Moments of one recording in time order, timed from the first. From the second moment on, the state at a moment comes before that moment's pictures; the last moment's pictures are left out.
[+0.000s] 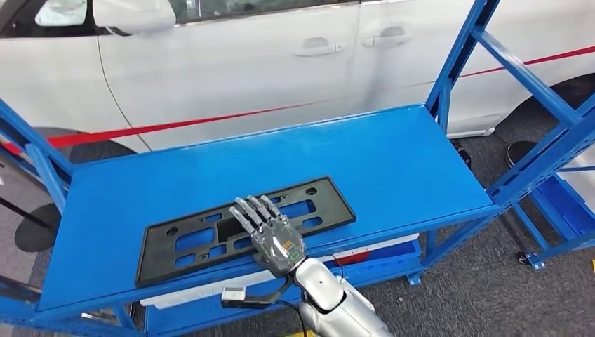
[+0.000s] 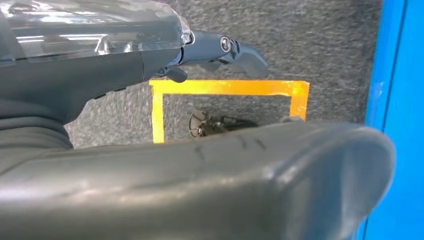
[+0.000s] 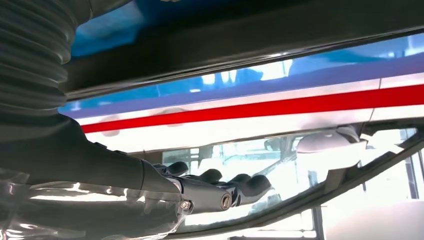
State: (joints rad) left arm -0.04 -0.12 -0.09 -0.19 0.22 0.26 -0.37; right arm -0.34 0.24 0.55 -0.96 1.40 -0.57 -0.14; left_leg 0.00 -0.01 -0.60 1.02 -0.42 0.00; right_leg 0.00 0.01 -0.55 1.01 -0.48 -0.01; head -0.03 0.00
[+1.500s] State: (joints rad) left arm -0.04 -0.12 -0.14 -0.19 0.21 0.28 -0.33; right arm -0.52 0.30 0.51 -0.83 1.06 -0.47 -0.23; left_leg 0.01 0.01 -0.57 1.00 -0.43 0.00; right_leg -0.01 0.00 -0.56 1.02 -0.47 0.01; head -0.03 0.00
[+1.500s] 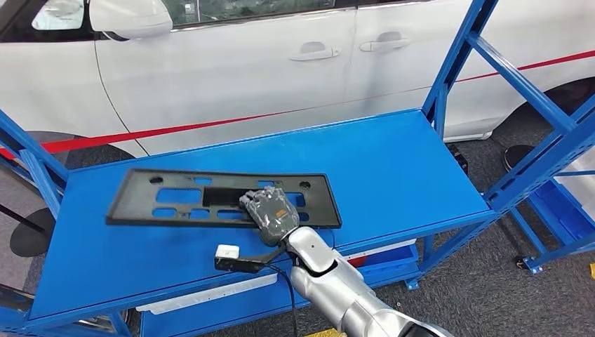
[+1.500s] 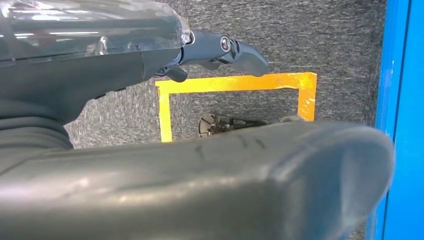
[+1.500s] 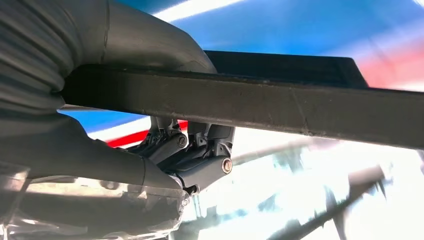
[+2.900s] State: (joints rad) left arm -0.03 -0.09 -0.12 -0.19 0.23 0.28 -0.35; right arm 0.17 -0.06 0.22 -1.99 0.00 -0.28 -0.69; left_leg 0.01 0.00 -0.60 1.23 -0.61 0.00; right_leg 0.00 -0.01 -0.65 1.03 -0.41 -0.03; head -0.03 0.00
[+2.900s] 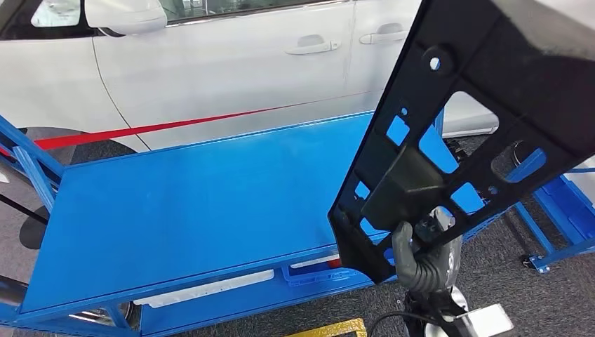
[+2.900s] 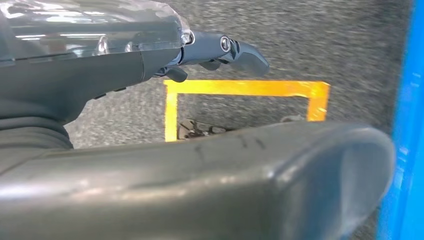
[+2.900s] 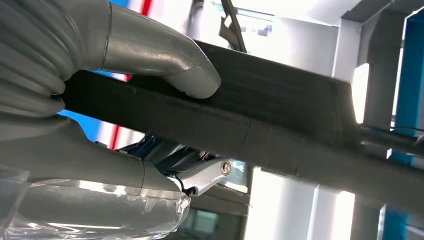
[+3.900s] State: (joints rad) left arm -0.03 -0.02 0.12 -0.19 0.45 0.59 -0.33; right arm 0.24 0.03 0.36 -1.74 -0.13 -0.01 -0.69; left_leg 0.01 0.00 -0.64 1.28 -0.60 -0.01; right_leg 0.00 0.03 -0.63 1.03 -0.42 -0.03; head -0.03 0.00
